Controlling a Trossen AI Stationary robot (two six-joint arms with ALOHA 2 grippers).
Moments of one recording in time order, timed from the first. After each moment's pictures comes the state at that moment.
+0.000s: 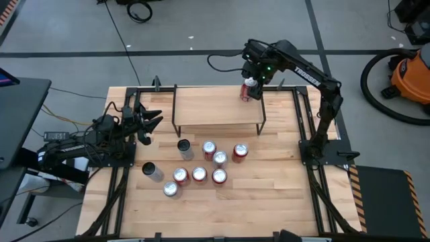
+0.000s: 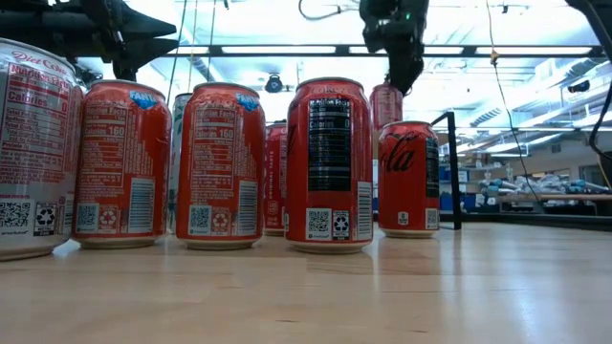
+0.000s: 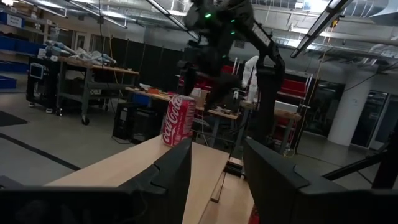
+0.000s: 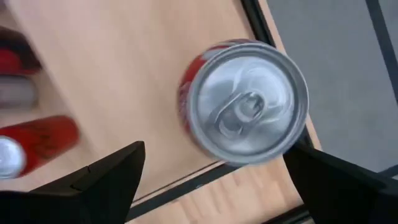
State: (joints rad) left arm 0.24 0.20 0.20 0.23 -0.10 -0.20; right arm -0.58 1.79 2.08 -1.57 -0.01 -0.16
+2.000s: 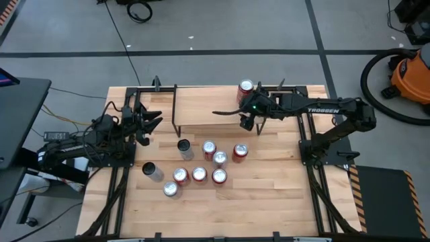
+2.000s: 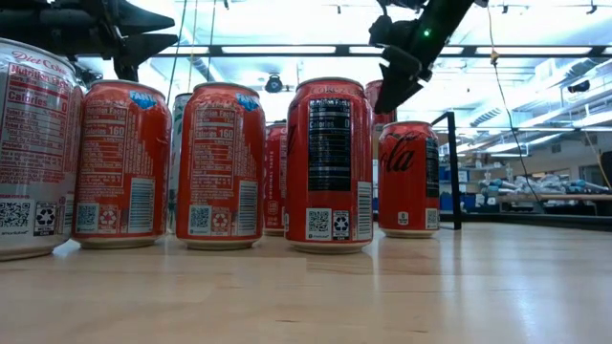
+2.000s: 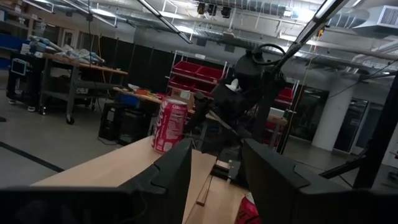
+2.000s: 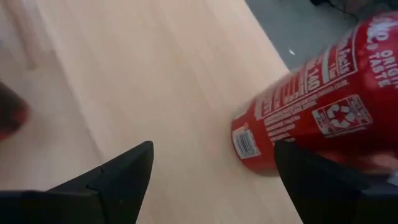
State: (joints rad) left arm 0.24 0.20 0.20 0.26 -0.07 -0.25; right arm -0.22 1.38 1.17 -0.68 0.41 0.03
